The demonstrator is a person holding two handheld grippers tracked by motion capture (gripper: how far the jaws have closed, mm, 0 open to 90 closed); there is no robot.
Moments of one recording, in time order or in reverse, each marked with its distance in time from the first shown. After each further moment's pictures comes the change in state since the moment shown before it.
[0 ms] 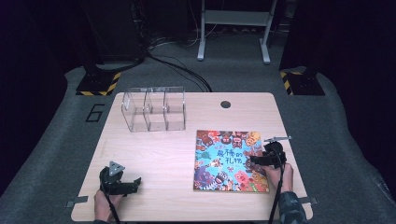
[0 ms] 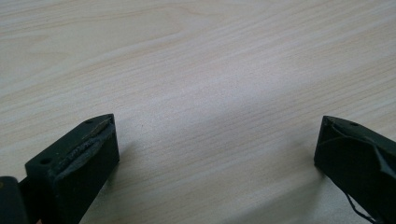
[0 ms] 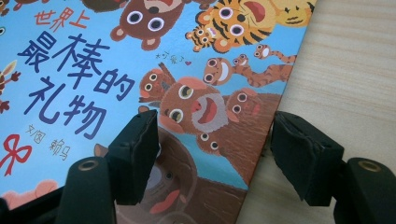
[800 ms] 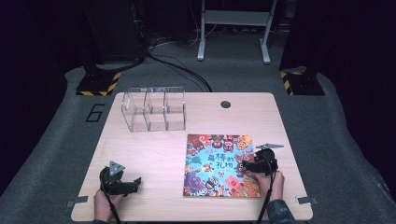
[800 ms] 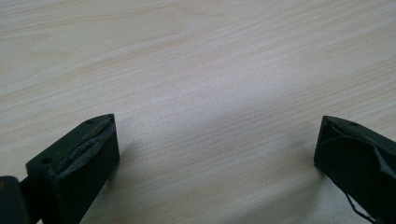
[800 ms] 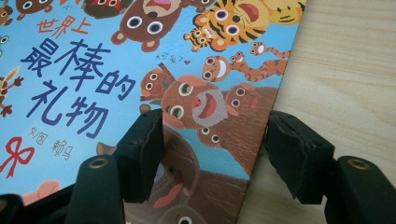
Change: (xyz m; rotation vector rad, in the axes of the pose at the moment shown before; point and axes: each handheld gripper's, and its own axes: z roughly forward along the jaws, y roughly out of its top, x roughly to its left) left arm -0.001 0.000 0.000 0.003 0.009 -0.013; right arm 0.041 -0.015 0.001 -0.048 -0.007 0.005
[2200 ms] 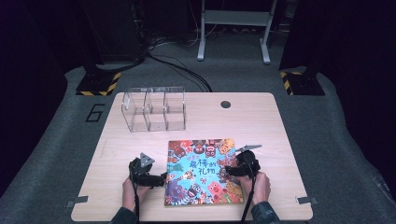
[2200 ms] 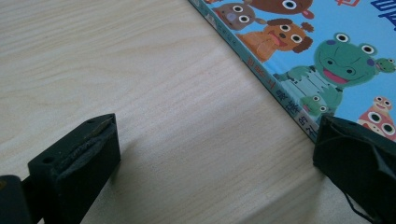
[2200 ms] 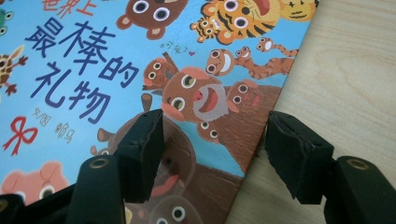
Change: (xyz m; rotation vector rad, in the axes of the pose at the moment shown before) left arm -0.067 0.041 0.042 -0.002 -0.106 0.110; right arm 0.056 0.008 0.013 0.099 0.089 -0.124
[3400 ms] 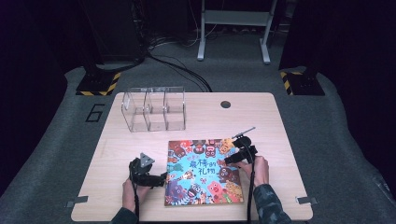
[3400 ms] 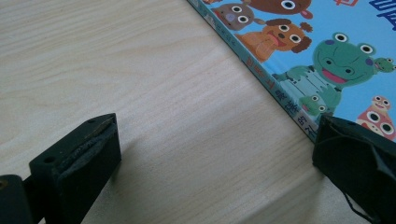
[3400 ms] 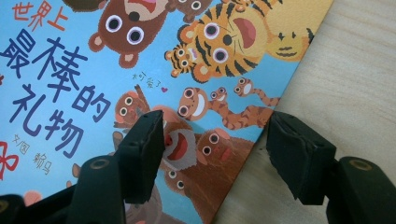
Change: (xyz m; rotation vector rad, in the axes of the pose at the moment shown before) left arm 0.000 0.000 0.000 -0.002 -0.001 0.001; right arm -0.020 0.050 0.018 0.190 0.047 0.015
